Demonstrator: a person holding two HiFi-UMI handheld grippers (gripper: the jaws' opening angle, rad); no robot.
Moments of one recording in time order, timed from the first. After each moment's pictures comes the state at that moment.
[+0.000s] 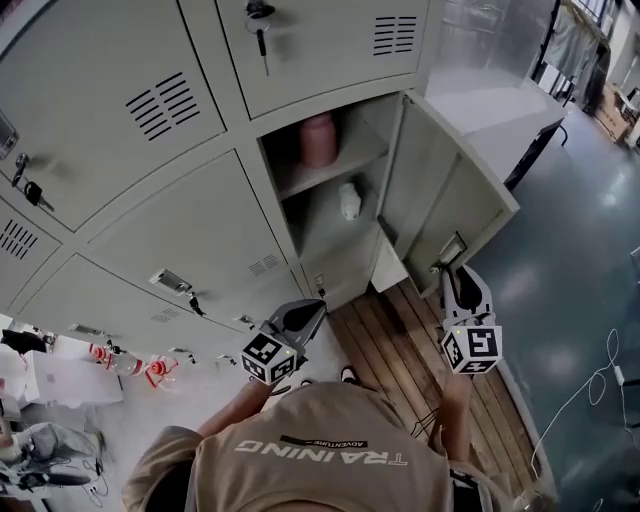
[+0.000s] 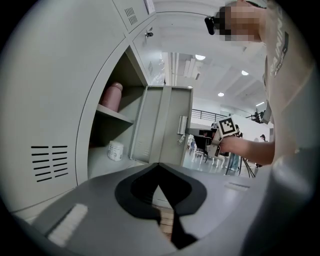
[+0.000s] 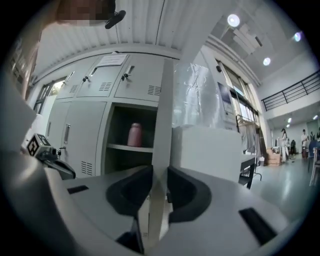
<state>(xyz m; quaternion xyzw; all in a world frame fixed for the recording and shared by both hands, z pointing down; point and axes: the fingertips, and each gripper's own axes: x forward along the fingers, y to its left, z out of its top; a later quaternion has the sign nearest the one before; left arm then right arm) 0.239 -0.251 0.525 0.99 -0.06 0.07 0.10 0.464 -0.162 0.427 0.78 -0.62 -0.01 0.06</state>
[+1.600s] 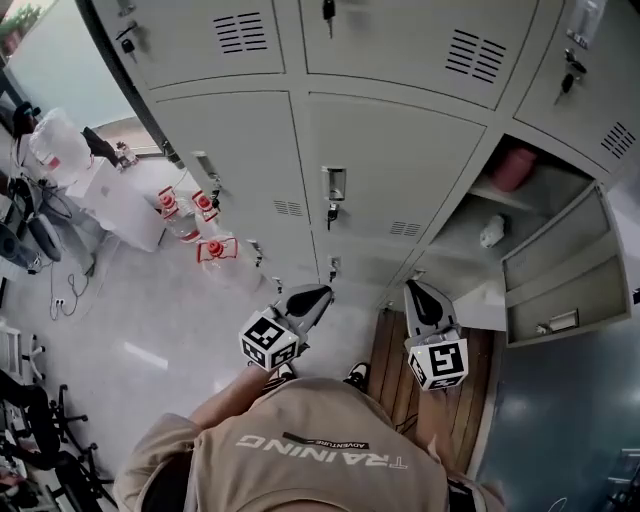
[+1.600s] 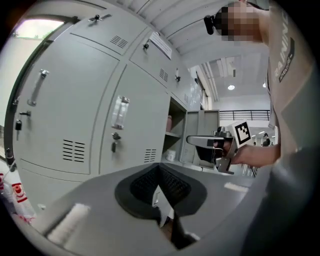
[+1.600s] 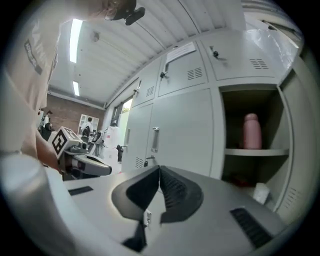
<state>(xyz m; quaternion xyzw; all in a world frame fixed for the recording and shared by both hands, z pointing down) 0.007 -0.231 0.514 0.93 -0.36 0.03 0.10 0.147 -0.244 0.453 0.46 -0.89 -0.04 0.07</state>
